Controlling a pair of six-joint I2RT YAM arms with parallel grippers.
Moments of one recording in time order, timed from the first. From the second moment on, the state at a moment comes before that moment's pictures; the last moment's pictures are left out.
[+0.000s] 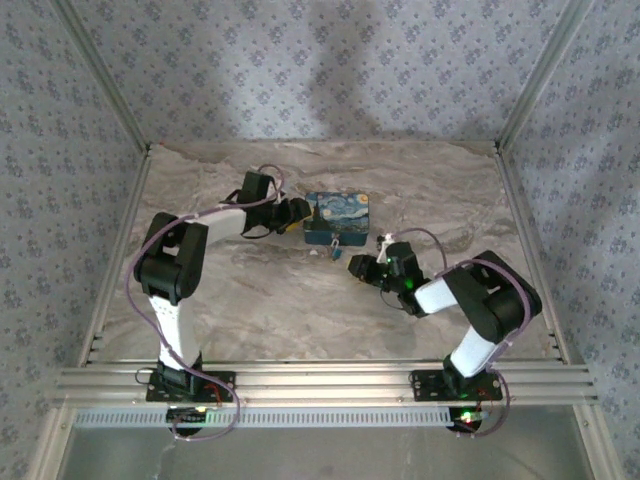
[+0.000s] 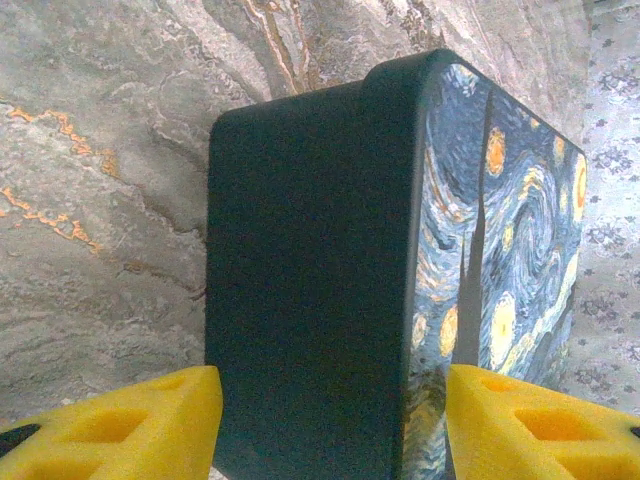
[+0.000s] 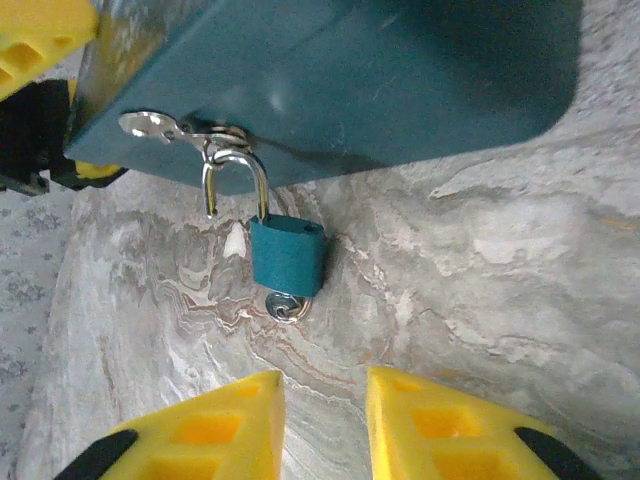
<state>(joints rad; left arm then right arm) -0.38 1.97 1.22 -0.06 0.58 -0.75 0.50 1.65 0.38 0.75 -0.28 0.83</state>
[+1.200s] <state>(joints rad) -0.41 1.77 0.96 0.02 0.52 -0.81 0.35 1.76 0.53 0.76 -0.61 0.53</state>
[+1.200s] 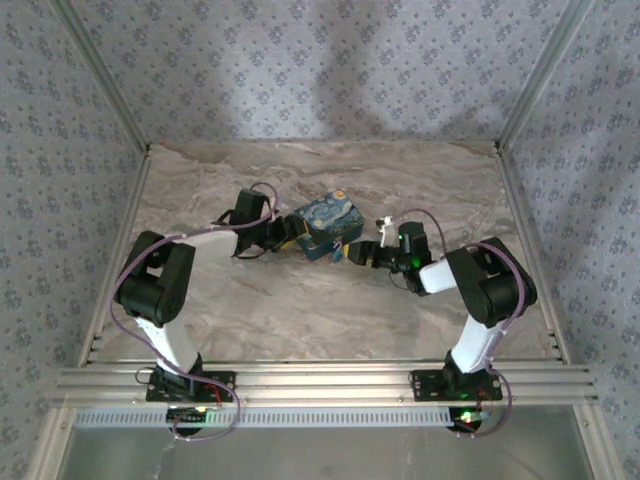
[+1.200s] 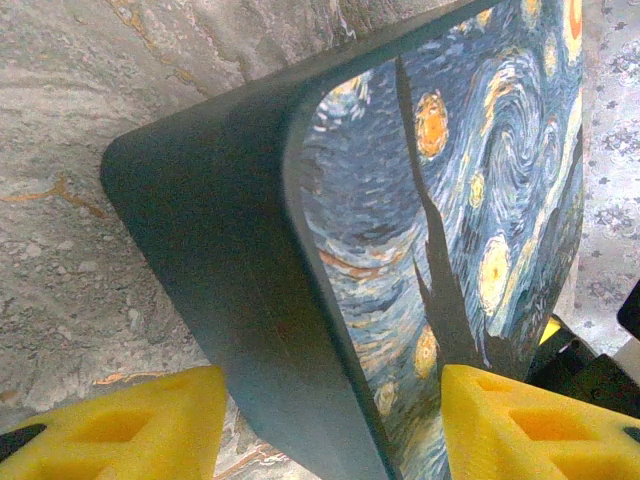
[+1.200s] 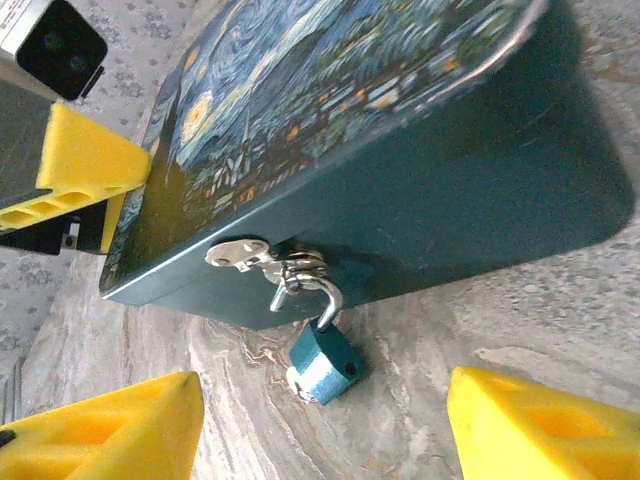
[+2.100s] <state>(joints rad) -0.41 1.77 0.96 0.02 0.52 -0.81 0.40 1.94 0.63 0.92 -0.71 0.59</state>
